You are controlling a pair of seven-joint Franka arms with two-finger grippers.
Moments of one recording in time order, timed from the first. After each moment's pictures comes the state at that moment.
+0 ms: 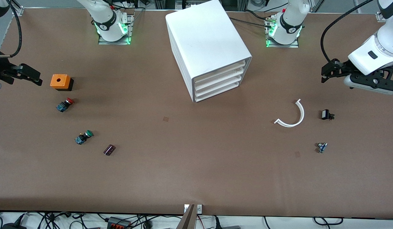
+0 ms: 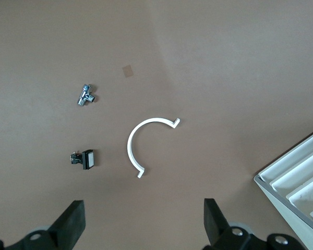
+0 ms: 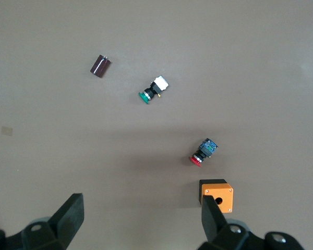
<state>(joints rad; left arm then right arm) 0.00 -0.01 -0.09 -1.67 0.00 1.64 0.14 -0.03 0.02 -0.01 -1.63 -0.05 1.64 -0.01</state>
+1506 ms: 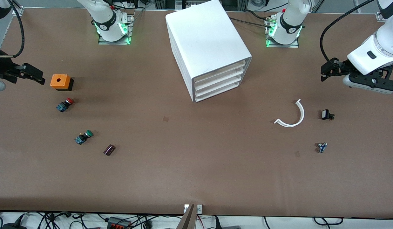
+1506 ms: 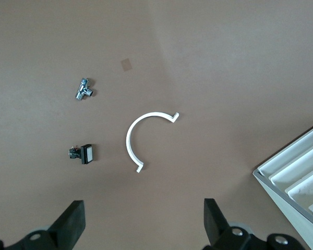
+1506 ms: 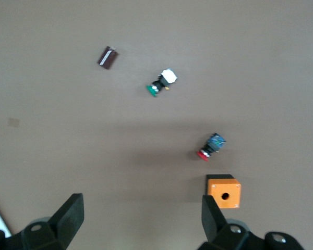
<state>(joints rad) 0.00 -0.01 -0.09 -1.67 0.00 1.62 0.14 -0.01 0.02 0.00 -1.63 -0.01 1.62 -0.01</state>
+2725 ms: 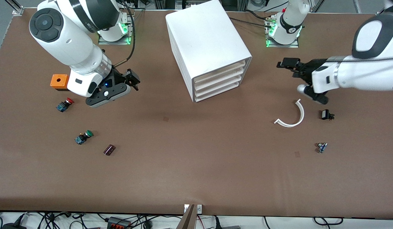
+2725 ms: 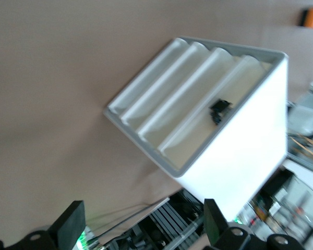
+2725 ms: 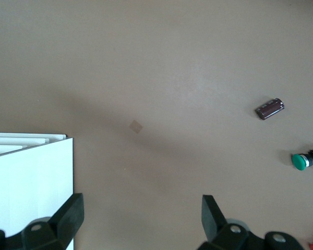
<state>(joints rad) -0.01 0.21 -0.10 -1.68 -0.58 1.33 0.26 0.41 0.20 0.01 -1.56 0.09 1.80 0.00</state>
